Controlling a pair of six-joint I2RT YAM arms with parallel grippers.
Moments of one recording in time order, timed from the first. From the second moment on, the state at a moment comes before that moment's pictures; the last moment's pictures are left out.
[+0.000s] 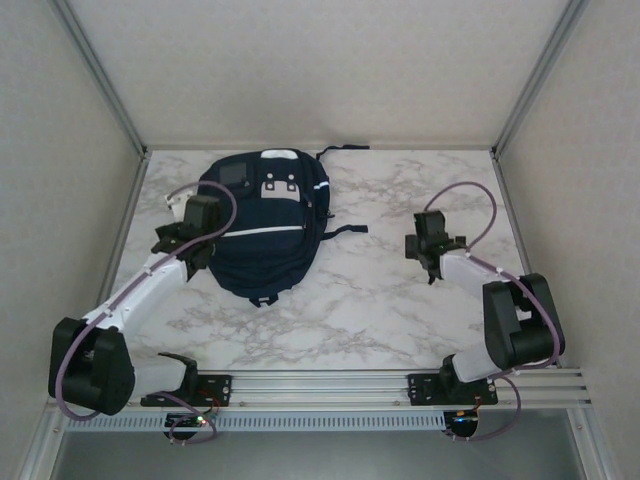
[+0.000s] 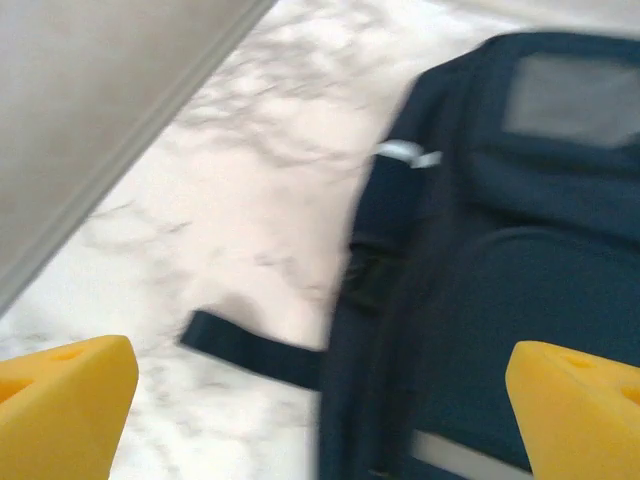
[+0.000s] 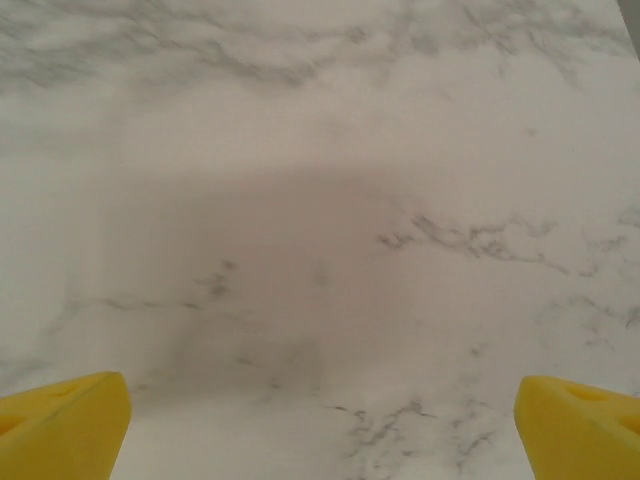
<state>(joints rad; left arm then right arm) -0.25 1.26 0.79 -0.30 -0.68 -0.42 0.24 1.48 0.68 -0.10 0.45 0.14</state>
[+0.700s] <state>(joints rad) -0.05 1.51 0.48 0.55 -0.37 -0.17 0.07 1.53 0.39 0.70 0.14 0.05</state>
